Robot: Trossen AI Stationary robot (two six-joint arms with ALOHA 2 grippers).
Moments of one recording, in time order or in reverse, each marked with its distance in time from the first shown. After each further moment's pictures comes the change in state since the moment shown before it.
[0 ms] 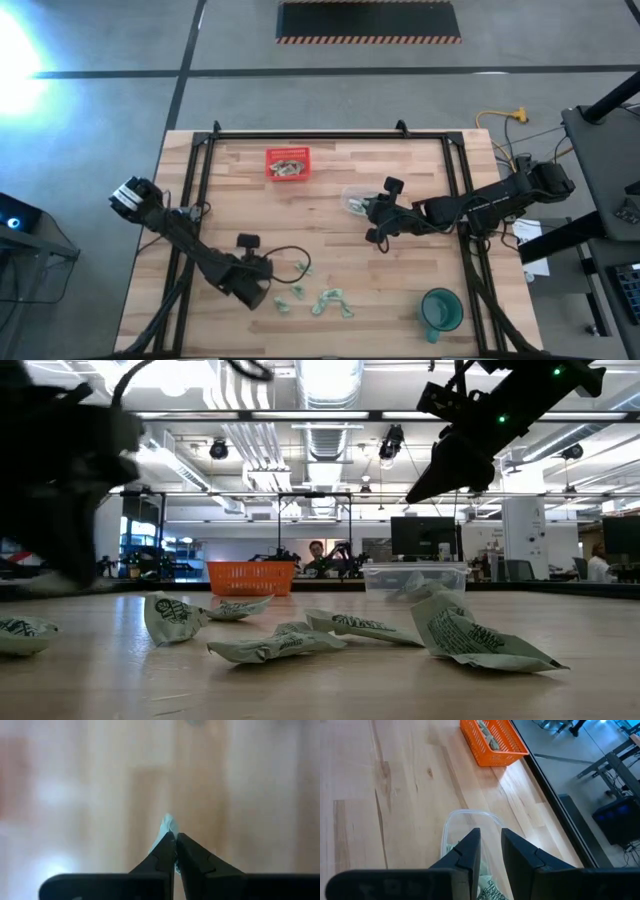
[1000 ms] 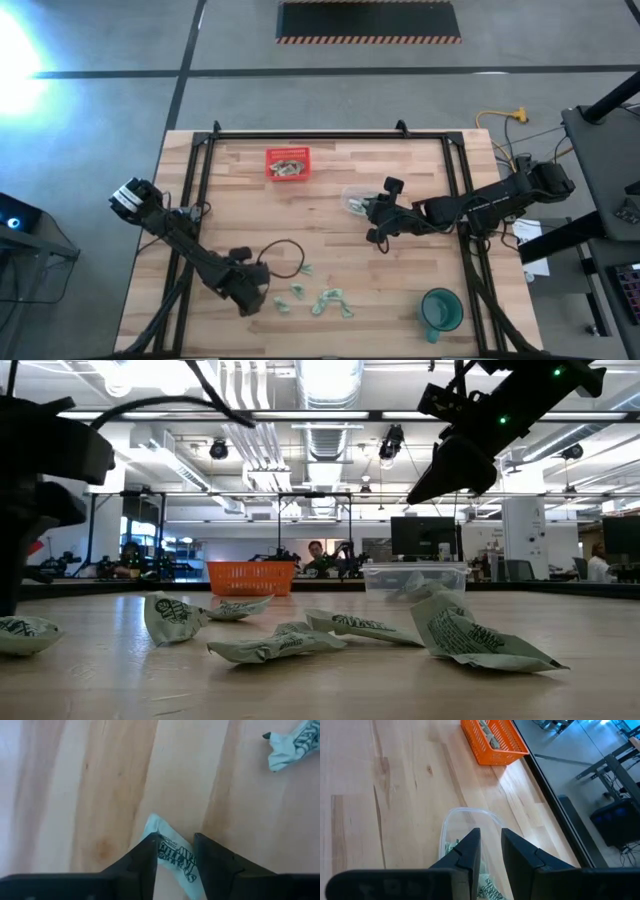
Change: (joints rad) left arm -0.042 0.020 -0.026 0.111 0.285 -0.294; right arm 0.000 0.000 0.000 -0.008 0.001 -0.019
